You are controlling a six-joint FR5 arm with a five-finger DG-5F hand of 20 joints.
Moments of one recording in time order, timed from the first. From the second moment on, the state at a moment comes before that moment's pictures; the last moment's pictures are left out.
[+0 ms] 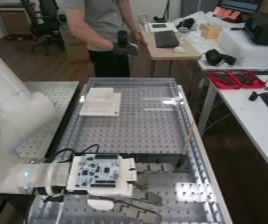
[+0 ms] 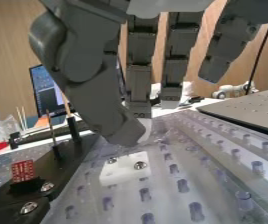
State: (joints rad) arm 1.09 -2.24 -1.73 -2.34 -2.01 -0.57
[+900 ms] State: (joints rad) arm 1.09 -2.25 -1.72 -2.33 -2.02 -0.57
